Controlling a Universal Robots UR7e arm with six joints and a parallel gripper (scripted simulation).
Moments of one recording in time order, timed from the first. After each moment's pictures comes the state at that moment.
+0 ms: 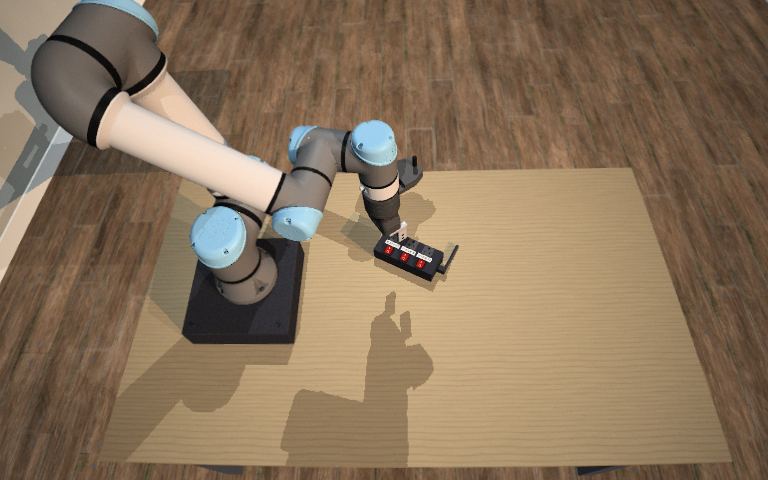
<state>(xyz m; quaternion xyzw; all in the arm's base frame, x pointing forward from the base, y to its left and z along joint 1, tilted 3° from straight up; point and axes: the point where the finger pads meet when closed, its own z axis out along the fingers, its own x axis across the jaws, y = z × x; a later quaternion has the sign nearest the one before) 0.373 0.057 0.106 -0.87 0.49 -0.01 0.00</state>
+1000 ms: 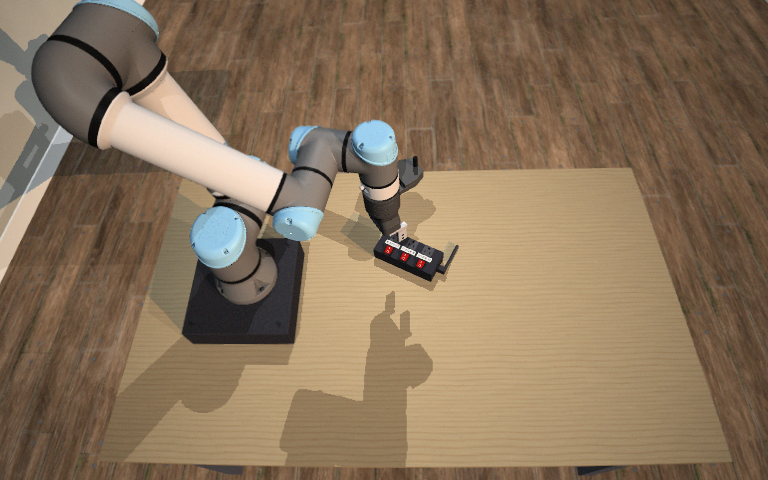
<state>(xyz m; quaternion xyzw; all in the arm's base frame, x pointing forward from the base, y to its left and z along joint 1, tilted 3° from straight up) 0.374 0.058 0.105 -0.87 0.50 -0.01 0.00</state>
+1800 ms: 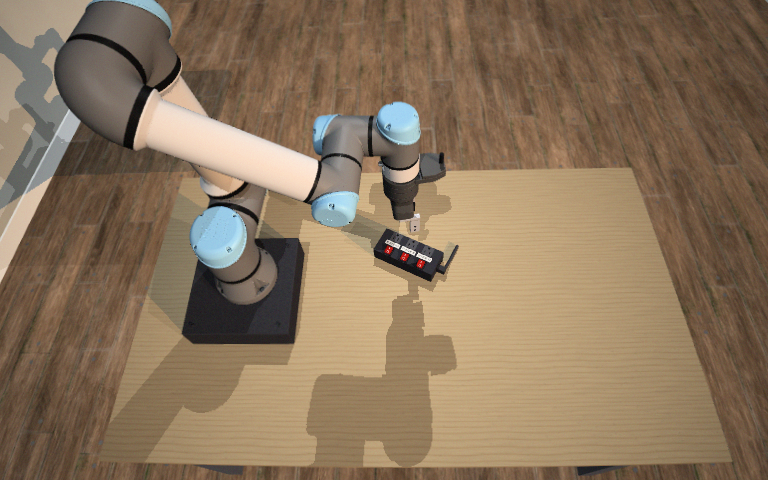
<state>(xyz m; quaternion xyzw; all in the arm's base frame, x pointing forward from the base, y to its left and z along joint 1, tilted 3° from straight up) 0.416 0.084 0.102 -0.74 0.67 -0.01 -0.01</state>
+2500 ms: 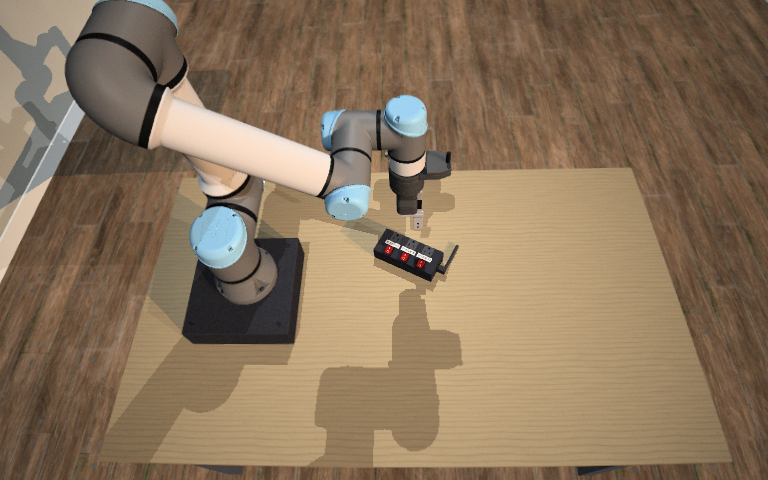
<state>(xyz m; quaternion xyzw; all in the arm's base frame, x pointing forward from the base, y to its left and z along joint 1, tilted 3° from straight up) 0.429 0.092 0.100 -0.69 0.72 -0.02 -0.02</state>
